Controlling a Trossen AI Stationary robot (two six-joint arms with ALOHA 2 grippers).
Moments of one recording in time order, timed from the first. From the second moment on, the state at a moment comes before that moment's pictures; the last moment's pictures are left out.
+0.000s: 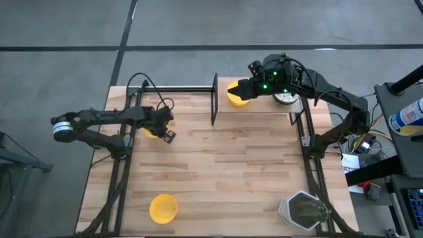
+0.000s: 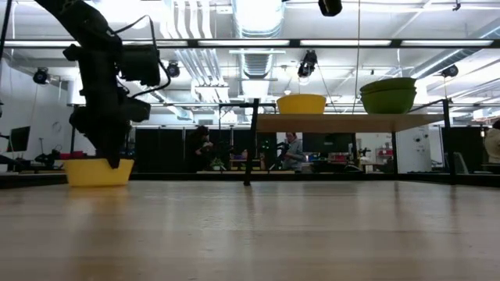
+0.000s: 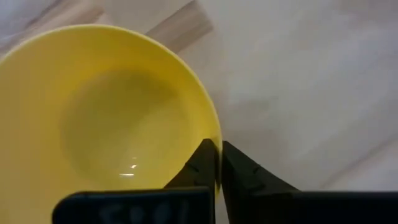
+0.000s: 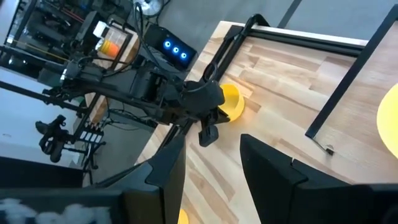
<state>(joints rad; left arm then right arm) 0.42 1.20 0.64 -0.73 -0.06 -0.55 -0.30 1.45 1.72 -0.74 -0.10 0.89</state>
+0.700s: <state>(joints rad) 0.31 1.17 1.12 -0.72 0.51 -0.33 -0.30 1.45 1.67 -0.75 -0.14 0.71</state>
